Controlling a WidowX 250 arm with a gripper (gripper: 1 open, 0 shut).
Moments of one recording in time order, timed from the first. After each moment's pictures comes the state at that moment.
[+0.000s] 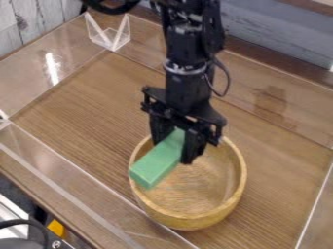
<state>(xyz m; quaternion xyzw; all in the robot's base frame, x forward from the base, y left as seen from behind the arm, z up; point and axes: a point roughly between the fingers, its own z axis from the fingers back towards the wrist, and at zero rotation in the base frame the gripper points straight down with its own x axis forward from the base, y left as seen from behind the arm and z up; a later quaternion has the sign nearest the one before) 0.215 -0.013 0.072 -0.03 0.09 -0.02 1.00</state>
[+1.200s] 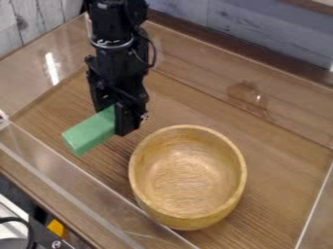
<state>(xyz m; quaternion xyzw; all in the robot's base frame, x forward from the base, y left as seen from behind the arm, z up) 0.201 0.046 0.084 0.00 0.04 -0.13 0.99</state>
